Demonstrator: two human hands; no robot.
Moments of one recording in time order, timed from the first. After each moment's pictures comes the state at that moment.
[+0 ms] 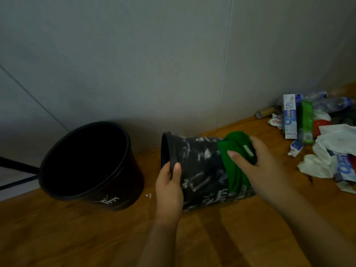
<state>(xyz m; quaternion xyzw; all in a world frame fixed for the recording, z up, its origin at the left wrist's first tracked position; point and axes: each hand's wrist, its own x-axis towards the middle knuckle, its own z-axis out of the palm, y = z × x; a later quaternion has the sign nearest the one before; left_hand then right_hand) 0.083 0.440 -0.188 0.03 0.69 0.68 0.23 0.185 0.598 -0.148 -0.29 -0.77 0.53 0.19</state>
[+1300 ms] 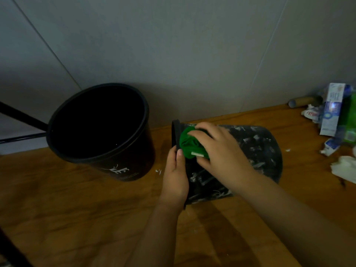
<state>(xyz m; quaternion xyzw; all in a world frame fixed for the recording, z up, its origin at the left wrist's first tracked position) 0.060 0.412 -0.246 0.02 0.69 0.69 0.22 0.091 0.538 -0.205 -0.04 -0.98 0.16 0.08</state>
